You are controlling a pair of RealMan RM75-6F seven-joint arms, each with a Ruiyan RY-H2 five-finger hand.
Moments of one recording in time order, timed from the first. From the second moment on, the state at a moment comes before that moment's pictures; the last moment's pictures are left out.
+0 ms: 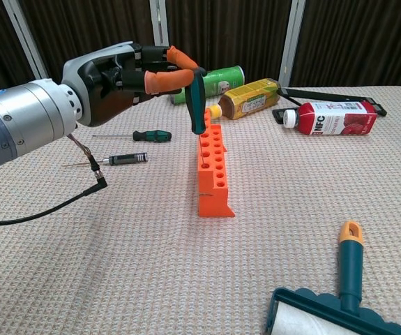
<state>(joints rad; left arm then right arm) -0.71 -1.61 -0.35 -1.64 1.23 0.91 -0.68 0.07 -1.18 0.09 -1.58 -1.44 1.44 0.17</state>
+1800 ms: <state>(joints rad) -0.72 -1.71 -0.27 -1.55 1.30 0.99 -0.45 0.07 -1.18 0.09 -1.57 -1.43 1.43 0.17</state>
